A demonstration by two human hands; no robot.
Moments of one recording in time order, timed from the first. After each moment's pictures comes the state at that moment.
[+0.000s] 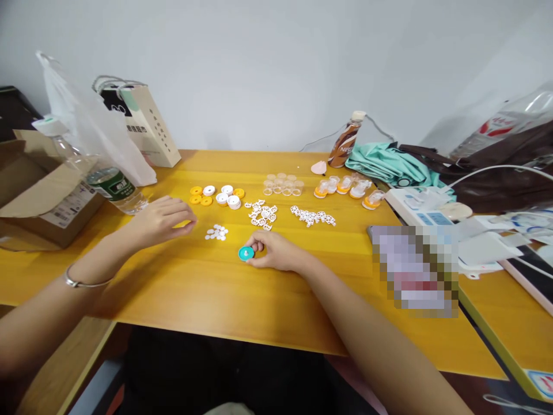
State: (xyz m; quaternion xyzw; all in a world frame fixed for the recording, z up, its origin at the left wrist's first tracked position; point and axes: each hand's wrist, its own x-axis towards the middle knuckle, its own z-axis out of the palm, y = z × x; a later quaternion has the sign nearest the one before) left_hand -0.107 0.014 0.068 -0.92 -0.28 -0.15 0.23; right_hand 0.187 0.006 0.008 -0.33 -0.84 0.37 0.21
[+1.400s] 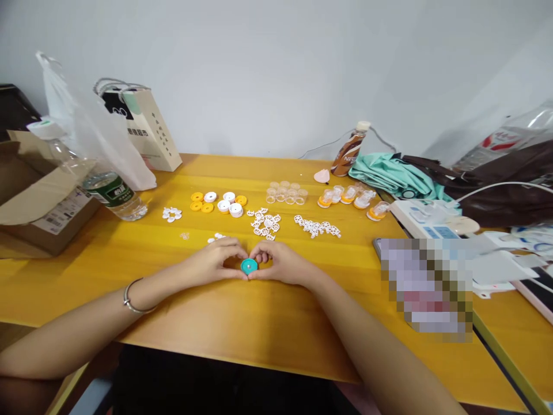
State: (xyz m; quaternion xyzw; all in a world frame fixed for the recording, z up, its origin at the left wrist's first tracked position) left_hand -0.021 -0.005 0.021 -0.90 -0.35 -0.17 -0.20; right_hand 0.189 0.009 0.013 -0.34 -0.81 0.43 0.20
